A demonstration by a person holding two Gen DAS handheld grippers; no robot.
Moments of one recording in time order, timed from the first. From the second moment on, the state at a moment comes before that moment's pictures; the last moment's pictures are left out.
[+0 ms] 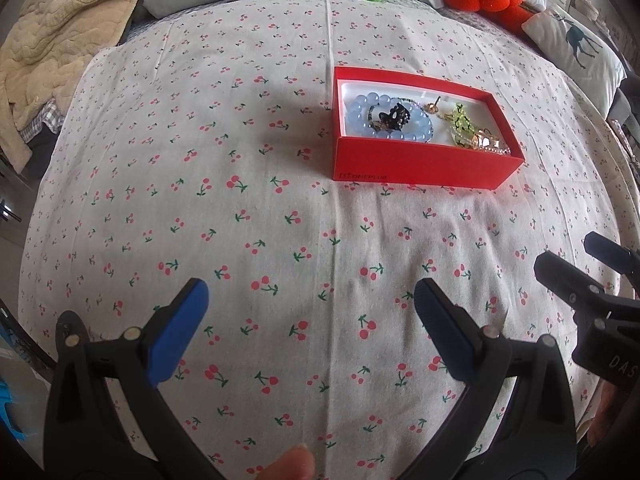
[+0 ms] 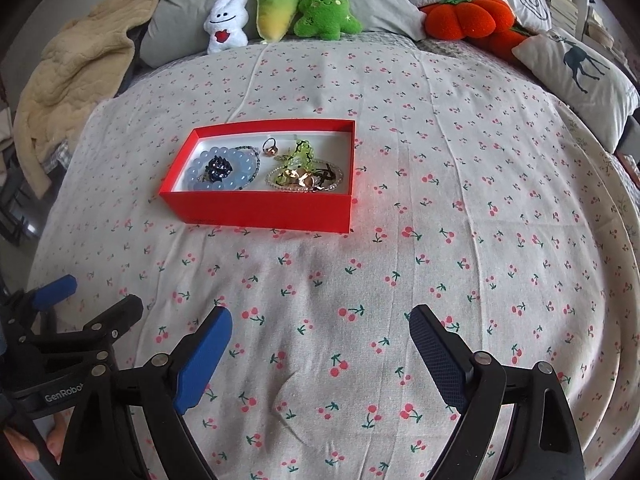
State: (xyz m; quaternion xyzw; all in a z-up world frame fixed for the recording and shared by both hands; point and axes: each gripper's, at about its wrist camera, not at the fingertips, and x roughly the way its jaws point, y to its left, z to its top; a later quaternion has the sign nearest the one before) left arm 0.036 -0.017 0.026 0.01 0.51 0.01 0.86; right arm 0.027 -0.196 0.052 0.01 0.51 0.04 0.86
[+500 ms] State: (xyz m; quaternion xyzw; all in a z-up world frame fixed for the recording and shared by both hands) left arm 0.035 -0.022 0.025 0.01 0.51 0.01 0.86; right arm 0.027 -0.195 0.050 0.01 0.51 0.04 0.86
